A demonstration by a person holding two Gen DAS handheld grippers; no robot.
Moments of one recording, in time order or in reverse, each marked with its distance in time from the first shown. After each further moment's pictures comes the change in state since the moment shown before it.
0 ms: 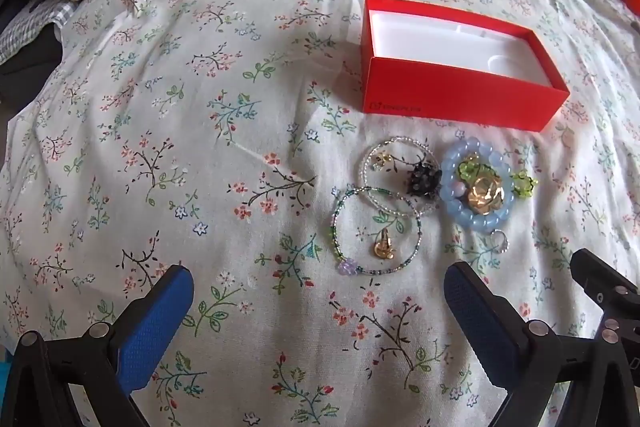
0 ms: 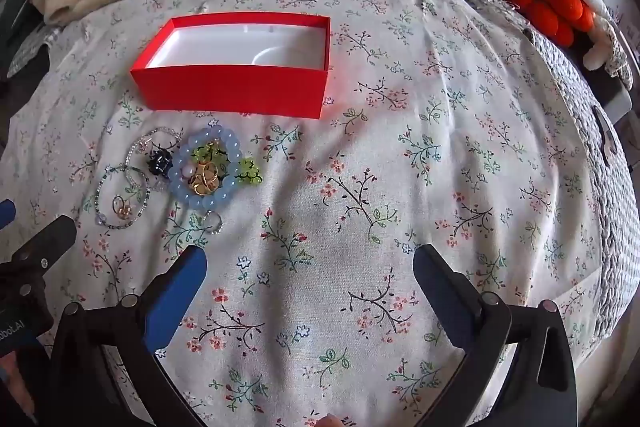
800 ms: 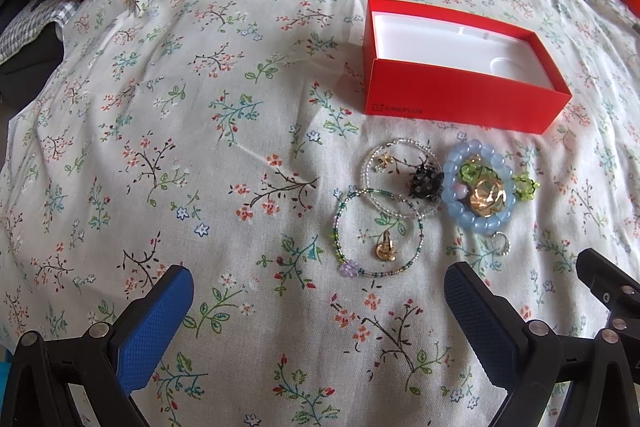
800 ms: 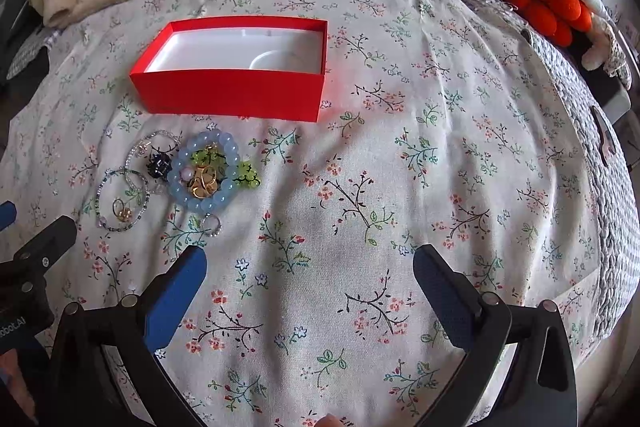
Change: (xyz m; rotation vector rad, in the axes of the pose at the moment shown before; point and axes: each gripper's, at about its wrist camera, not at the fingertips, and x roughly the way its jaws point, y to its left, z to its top) left arm 0.001 0.003 0.004 0.000 0.001 0.001; right arm -0.001 -0.002 -0.001 0.002 -0.011 -0.001
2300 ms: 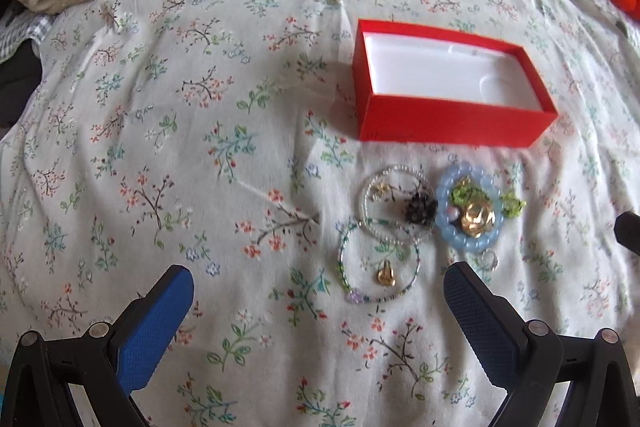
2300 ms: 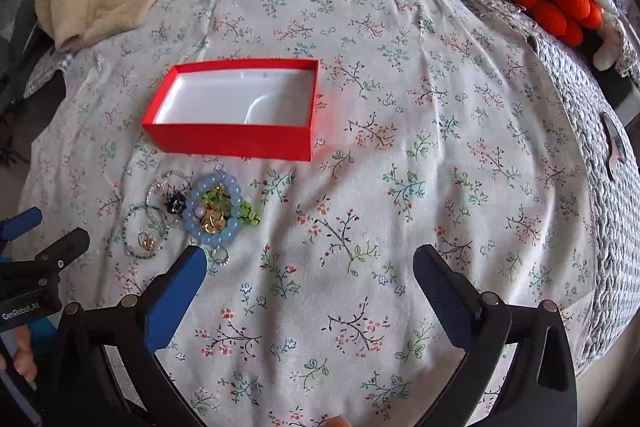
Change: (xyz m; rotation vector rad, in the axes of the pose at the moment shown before) left arm -0.009 0.015 0.035 0.048 0.031 -0.071; right arm -0.030 -0.031 0.041 0.028 0.002 0.102
